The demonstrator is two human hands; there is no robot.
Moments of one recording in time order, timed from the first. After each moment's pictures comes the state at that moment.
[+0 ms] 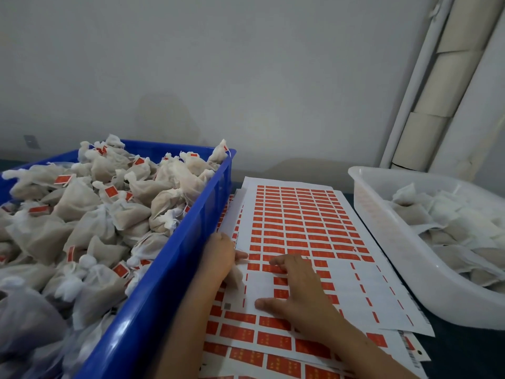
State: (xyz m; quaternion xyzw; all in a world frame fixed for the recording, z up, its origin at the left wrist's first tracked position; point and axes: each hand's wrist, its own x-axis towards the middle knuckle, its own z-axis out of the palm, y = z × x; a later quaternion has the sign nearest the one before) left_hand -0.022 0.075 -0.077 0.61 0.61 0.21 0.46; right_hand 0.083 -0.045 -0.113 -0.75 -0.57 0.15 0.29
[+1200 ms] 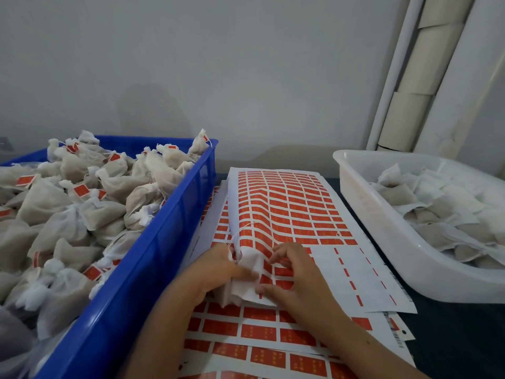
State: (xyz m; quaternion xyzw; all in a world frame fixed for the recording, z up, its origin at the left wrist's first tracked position) left_hand -0.028 0.051 -0.085 0.73 0.49 0.06 0.47; right_hand 0.099 -0.062 -0.122 -0.71 -0.57 0.12 0.39
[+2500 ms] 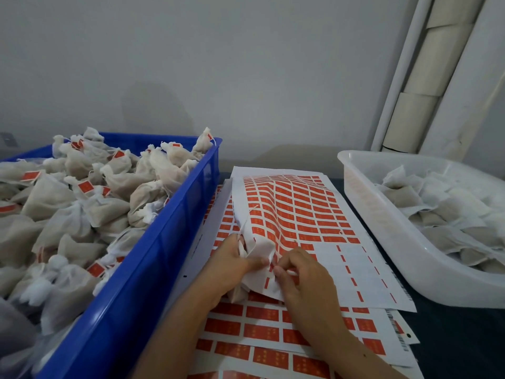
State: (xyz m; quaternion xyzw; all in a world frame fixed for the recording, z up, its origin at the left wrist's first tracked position) left_hand -0.018 0.041 -0.096 0.70 0.43 0.21 0.53; right_hand 0.084 -0.064 -0.117 -0.75 -0.52 0.00 0.41
